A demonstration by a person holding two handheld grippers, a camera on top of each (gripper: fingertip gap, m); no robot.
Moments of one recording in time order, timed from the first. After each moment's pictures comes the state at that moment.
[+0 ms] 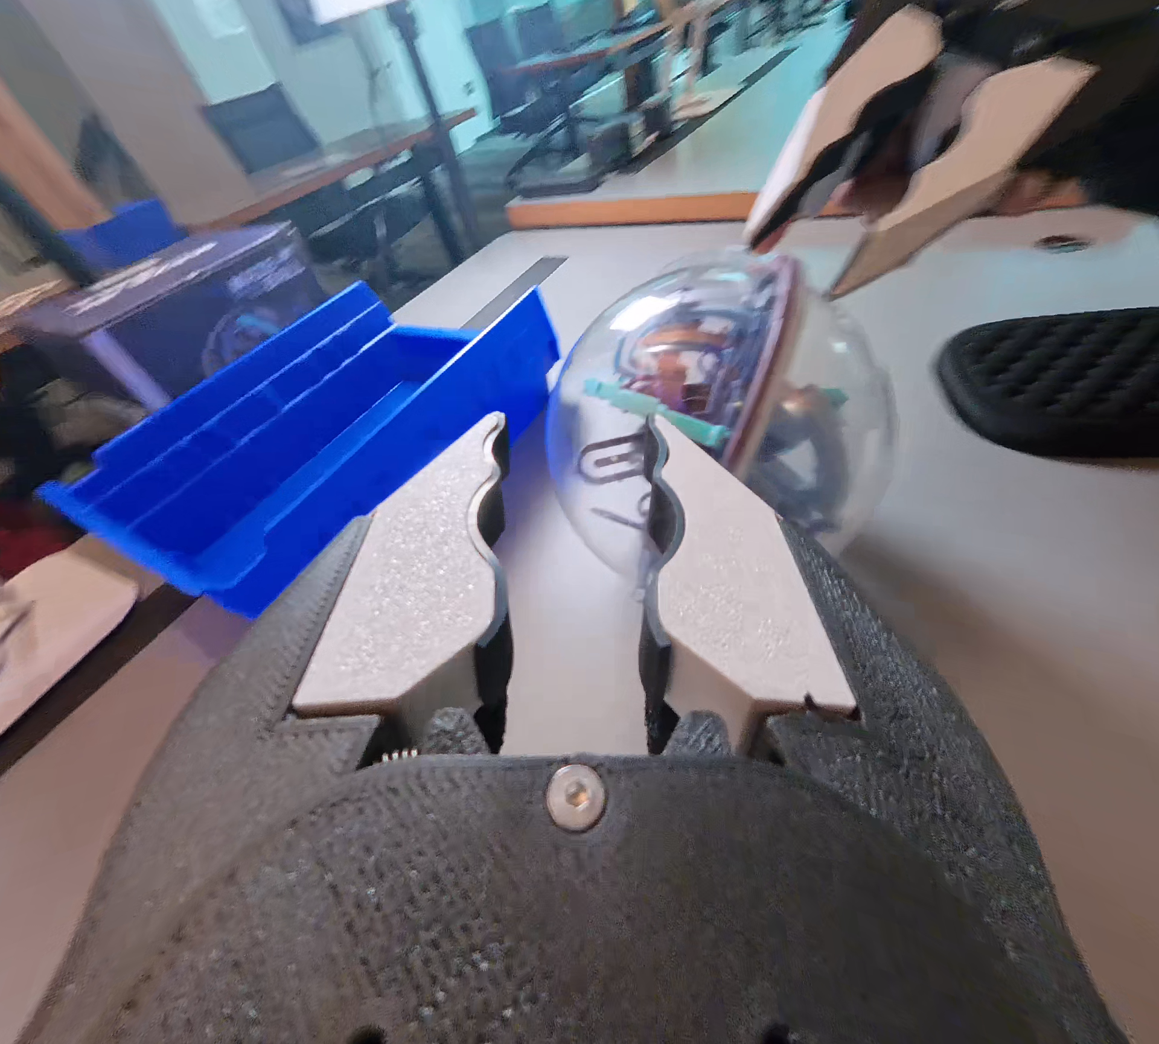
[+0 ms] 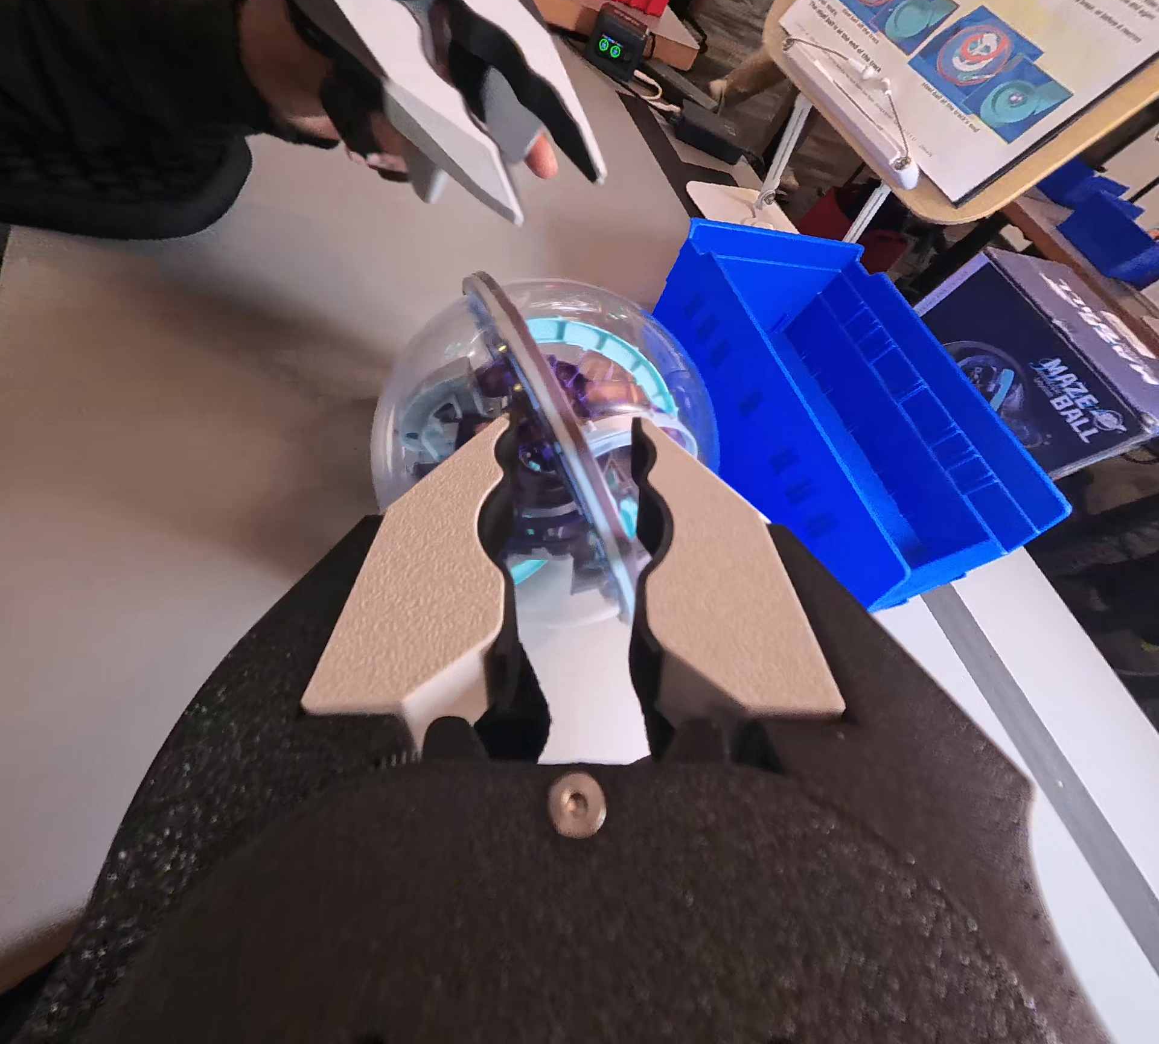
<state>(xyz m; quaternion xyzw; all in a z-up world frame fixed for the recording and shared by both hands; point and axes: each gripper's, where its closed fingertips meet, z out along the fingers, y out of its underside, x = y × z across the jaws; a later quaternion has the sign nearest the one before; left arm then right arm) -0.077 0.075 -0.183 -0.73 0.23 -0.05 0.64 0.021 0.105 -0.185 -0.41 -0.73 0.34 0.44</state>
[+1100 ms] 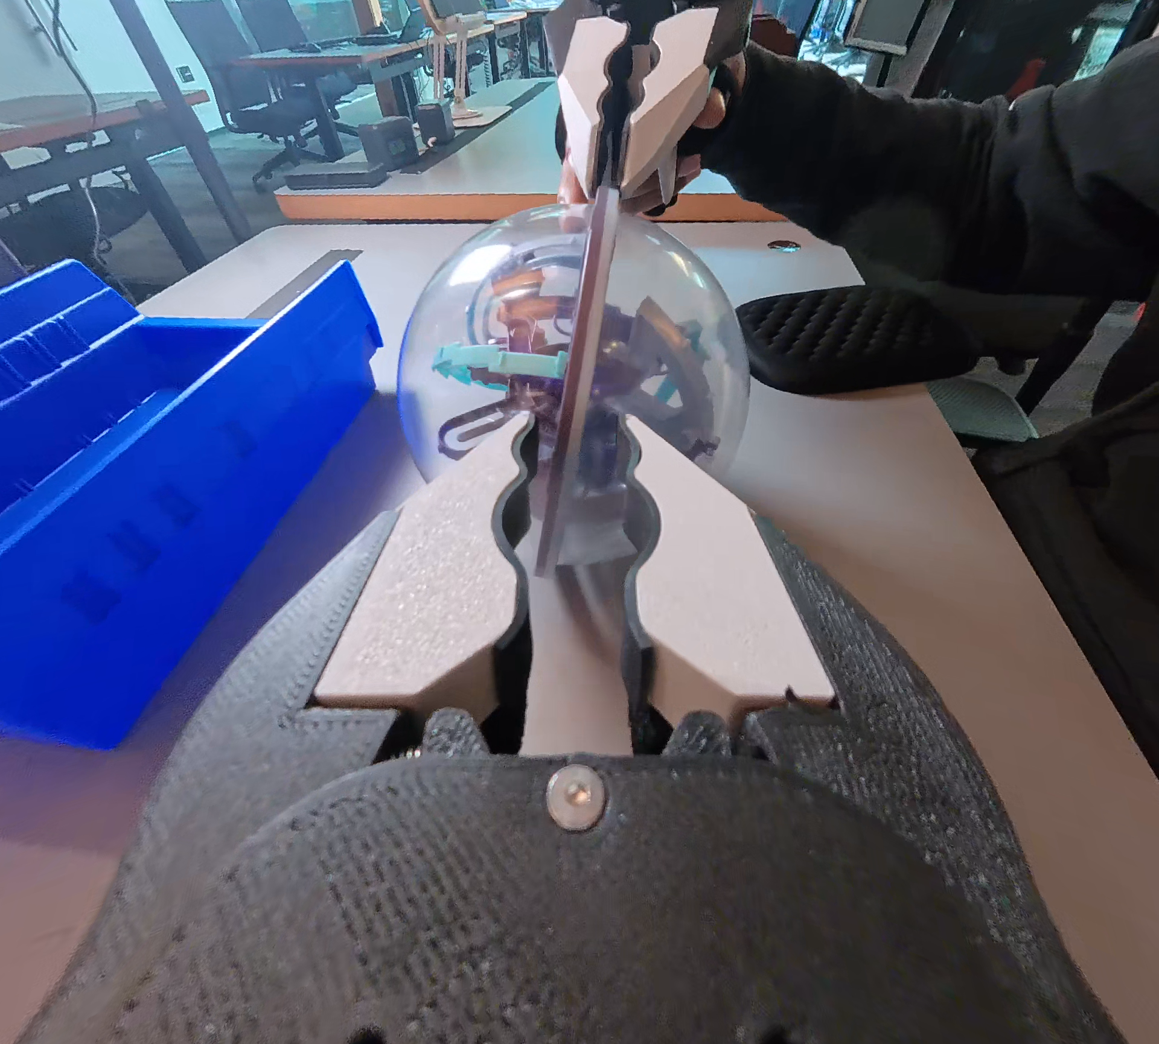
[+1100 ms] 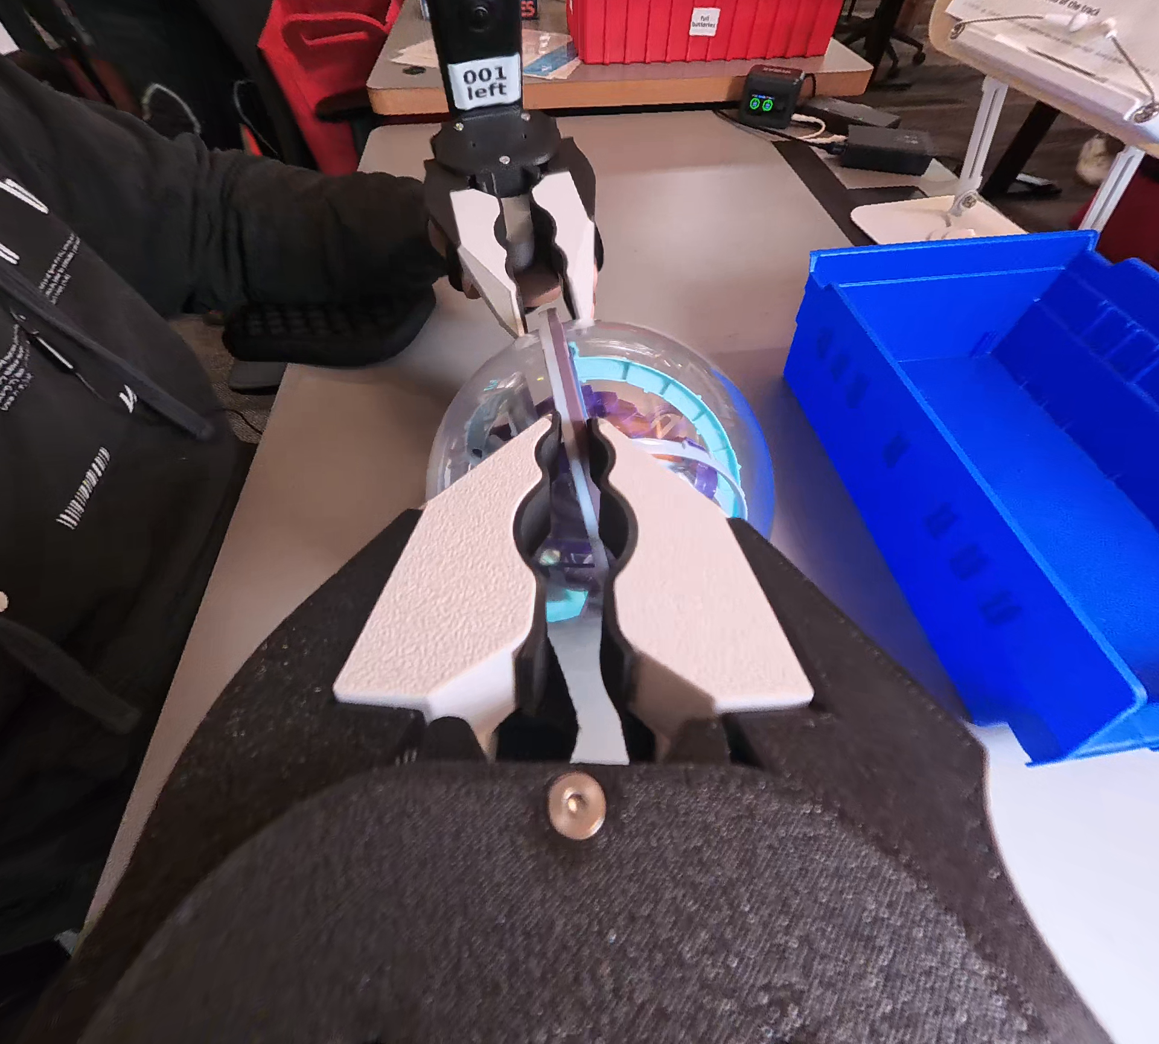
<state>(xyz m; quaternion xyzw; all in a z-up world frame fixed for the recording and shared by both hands) -0.058 0.052 -0.211 -0.71 0.31 -0.23 0.59 0.005 0.103 -0.172 -0.41 -0.71 0.50 0.28</state>
